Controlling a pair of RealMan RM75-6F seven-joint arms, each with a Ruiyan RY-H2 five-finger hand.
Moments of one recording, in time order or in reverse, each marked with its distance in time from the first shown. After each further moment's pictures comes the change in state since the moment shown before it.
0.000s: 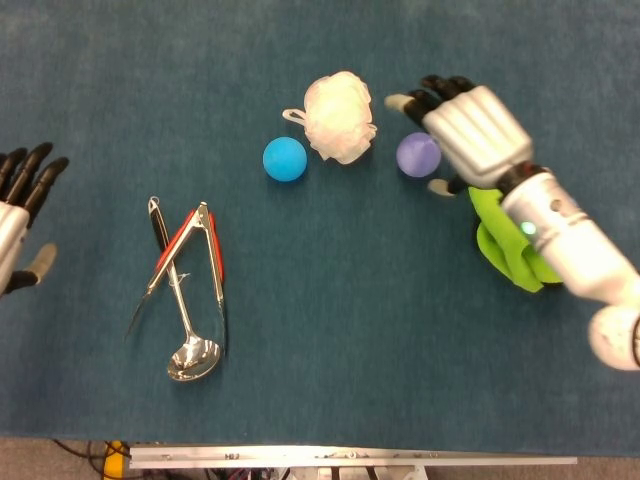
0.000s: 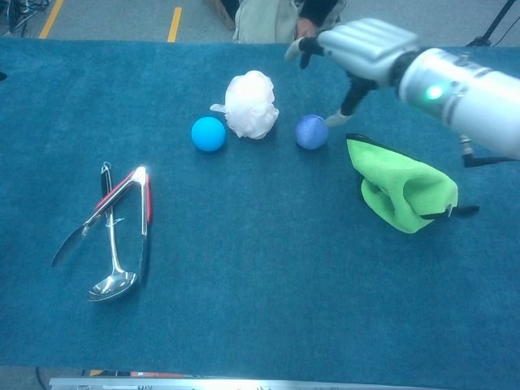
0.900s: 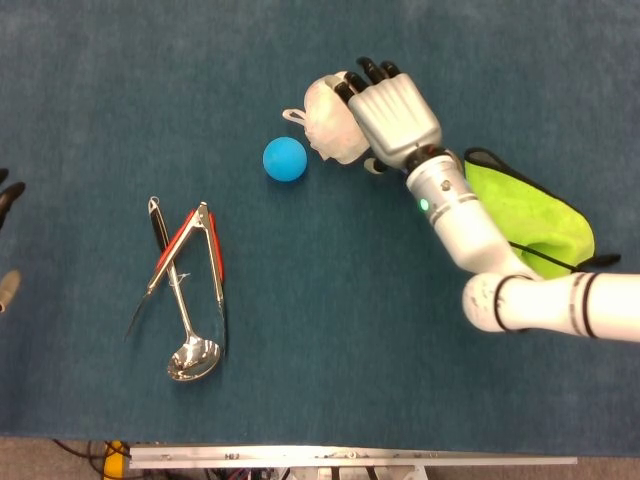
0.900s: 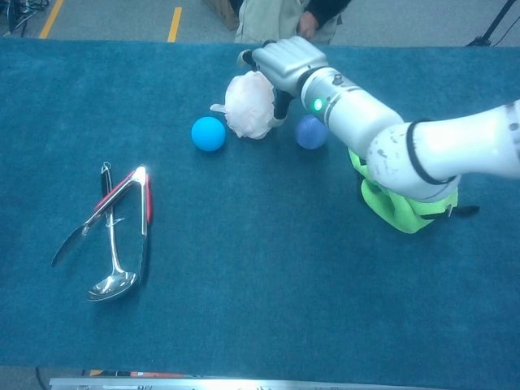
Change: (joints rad) left arm 0.108 0.064 0.025 0.007 0.053 0.047 -0.089; right arm 0.254 -0.387 0.028 0.415 0.281 0.048 -0.165
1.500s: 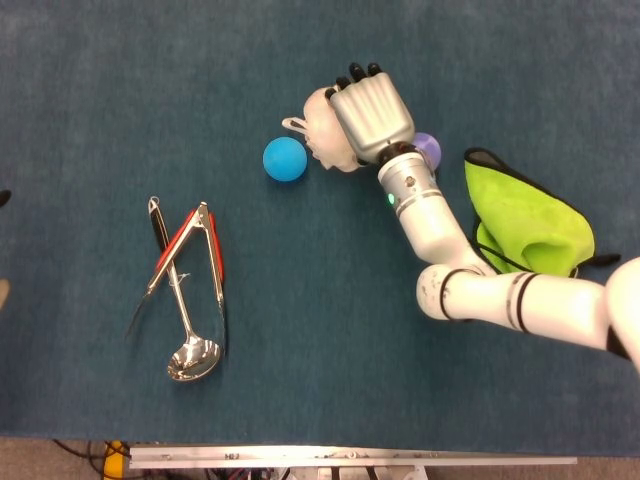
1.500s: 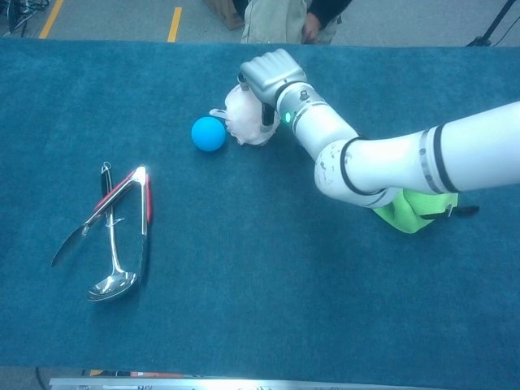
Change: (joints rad) left arm 0.038 0.024 0.000 0.003 0.027 0.016 -0.050; right arm 0.082 -0.218 0.009 0.342 0.028 -0.028 -0.032
